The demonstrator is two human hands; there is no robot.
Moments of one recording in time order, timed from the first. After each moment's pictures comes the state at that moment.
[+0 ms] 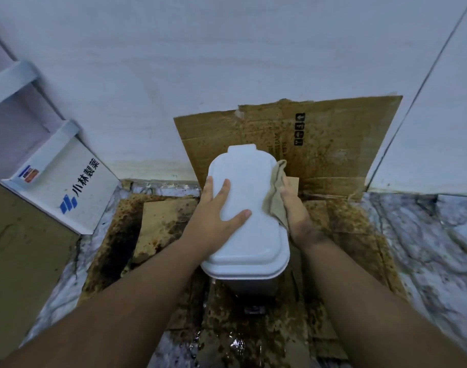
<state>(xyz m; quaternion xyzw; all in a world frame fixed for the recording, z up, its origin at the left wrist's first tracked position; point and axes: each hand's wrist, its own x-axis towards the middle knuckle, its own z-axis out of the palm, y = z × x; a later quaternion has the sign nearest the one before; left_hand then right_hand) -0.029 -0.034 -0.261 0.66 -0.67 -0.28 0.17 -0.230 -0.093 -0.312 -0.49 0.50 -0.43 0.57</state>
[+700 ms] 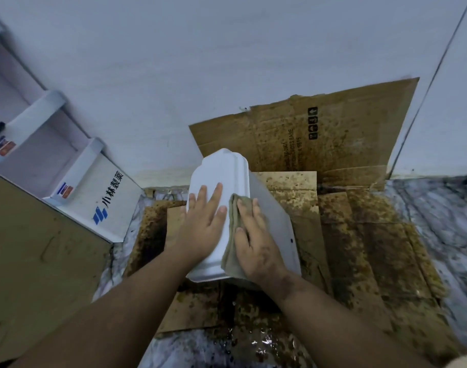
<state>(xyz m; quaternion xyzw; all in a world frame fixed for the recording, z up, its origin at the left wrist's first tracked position) 0.043 -0.027 -0.277 0.68 -0.69 -0.19 0.15 -0.115 0.010 -0.290 -0.65 0.53 -0.38 0.40</state>
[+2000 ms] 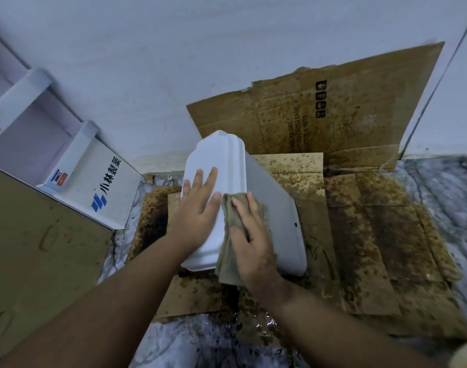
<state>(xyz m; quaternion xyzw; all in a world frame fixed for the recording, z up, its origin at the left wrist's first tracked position) 0.056 -0.024 -0.279 0.67 -0.69 -0.22 0.19 -0.091 0.035 -0.303 -0.54 0.52 -0.49 0.45</state>
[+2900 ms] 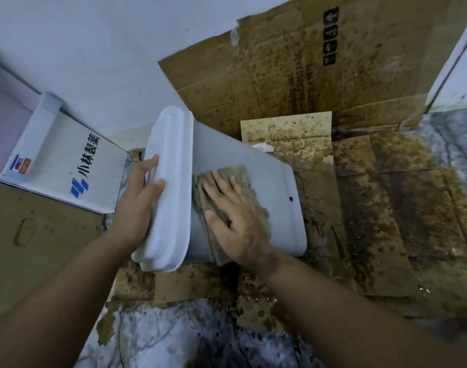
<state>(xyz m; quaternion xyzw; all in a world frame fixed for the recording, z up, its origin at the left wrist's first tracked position) 0.118 -0.035 -0.295 0.67 -0.57 -0.35 0.32 -0.089 -0.015 -0.364 -0.70 0.49 -0.36 0.38</state>
